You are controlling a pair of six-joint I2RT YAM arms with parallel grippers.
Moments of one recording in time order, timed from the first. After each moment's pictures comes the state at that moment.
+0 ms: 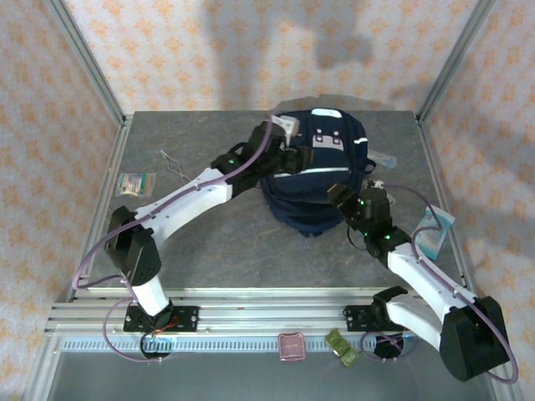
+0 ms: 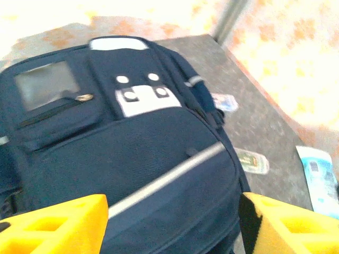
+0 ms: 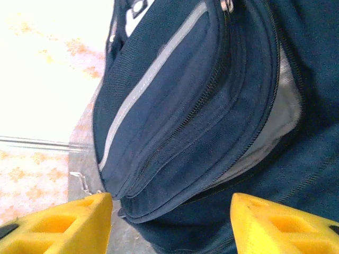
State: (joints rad) left arm -0.68 1.70 1.53 -0.32 -0.08 -0.42; right arm 0.32 0.96 0.46 0.01 -0.04 1.06
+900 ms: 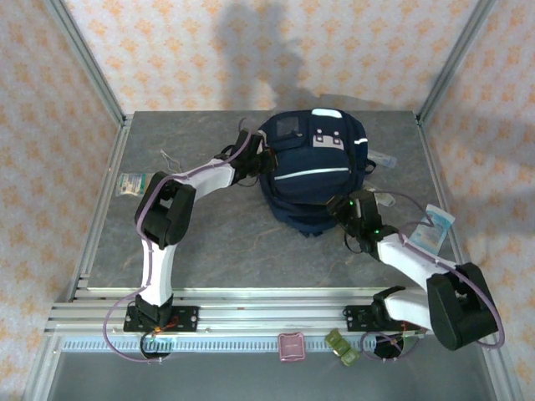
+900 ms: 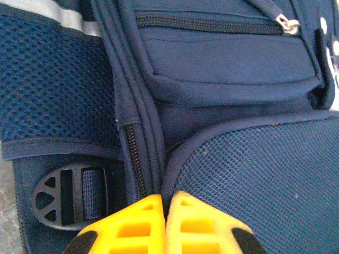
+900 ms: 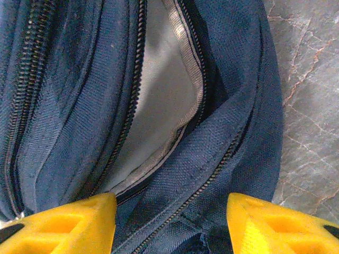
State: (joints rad) left arm -0.44 2.07 1.47 -0.10 0.20 -0.71; right arm 0.32 1.19 0.45 0.03 0.01 1.03
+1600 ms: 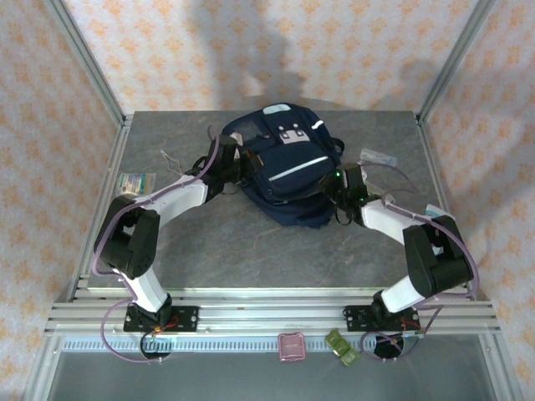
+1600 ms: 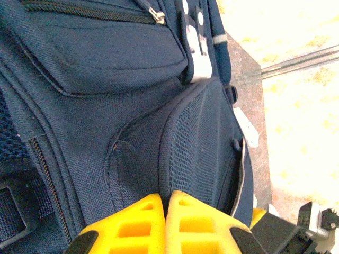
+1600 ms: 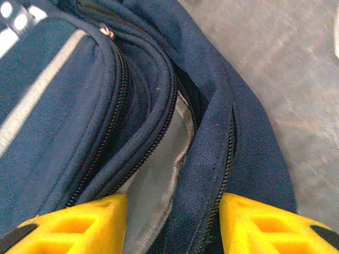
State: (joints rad) left arm -0.40 1.71 1.13 0.03 0.23 -0.93; right arm 0.32 1.53 0.77 0.03 0.05 0.93
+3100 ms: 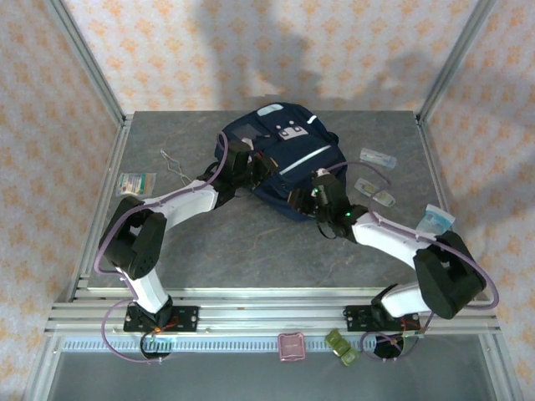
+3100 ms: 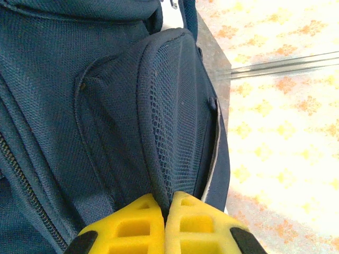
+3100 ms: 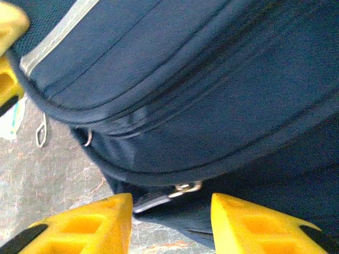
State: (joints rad) left arm -0.50 1.73 1.13 0.12 0.21 -1.18; right arm 0.60 1.39 0.73 0.01 -0.04 0.73
